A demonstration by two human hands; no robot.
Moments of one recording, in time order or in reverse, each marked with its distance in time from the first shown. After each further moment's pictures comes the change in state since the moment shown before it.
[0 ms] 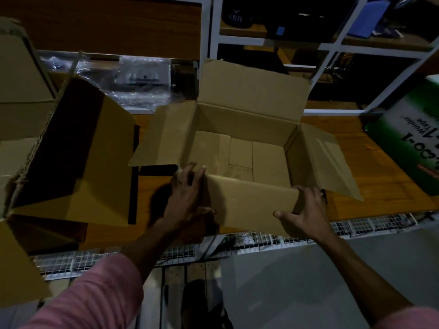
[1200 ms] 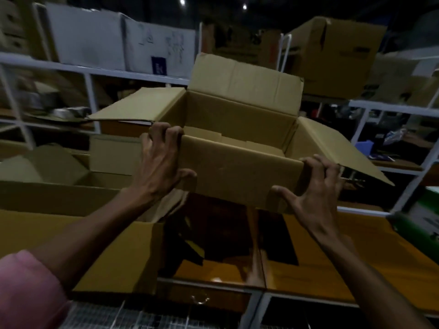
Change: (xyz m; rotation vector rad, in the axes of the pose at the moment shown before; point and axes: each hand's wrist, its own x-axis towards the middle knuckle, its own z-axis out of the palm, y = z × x) left_hand -0.200 0.022 -0.387 0.363 0.843 0.123; right_hand -0.160 -0.320 -0.133 0.144 0.730 -0.673
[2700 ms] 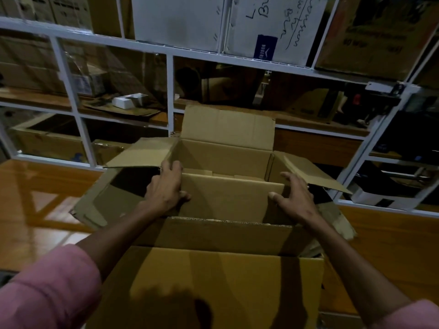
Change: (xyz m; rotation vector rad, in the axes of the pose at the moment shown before) left_hand -0.042 -0.475 0.013 -0.110 -0.556 -0.388; right_hand 0.021 -0.307 0.377 0.062 -0.609 0.493
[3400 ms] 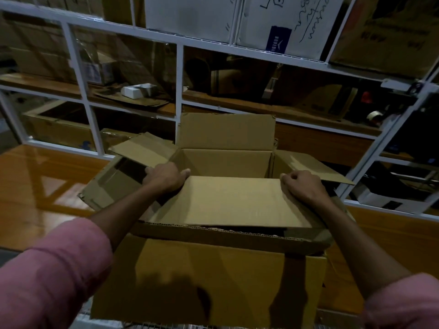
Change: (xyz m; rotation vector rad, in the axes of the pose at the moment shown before) left_hand 0.031 -0.025 0.013 0.081 -0.167 -0.355; right_hand 0.029 -0.013 -0.018 -0.204 -0.078 0.011
